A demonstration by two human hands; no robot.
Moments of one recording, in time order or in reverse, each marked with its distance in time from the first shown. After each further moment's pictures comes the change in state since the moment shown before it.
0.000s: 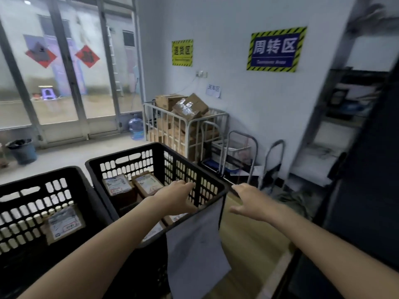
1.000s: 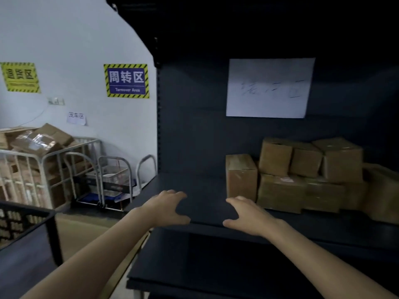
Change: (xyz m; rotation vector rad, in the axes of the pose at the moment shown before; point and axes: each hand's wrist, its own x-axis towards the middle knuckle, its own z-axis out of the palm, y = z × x) left_hand -0.056 0.411 0.021 0.053 0.023 0.600; right_hand -0.414 0.209 -0.058 0.129 0.205 0.612
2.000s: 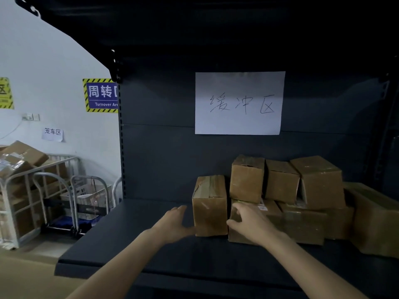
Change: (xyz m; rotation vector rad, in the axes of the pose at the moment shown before) left_hand 0.136 0.078 0.025 -0.299 0.091 -0.034; right_hand 0.049 0.111 -0.046 0.071 0.230 0.122
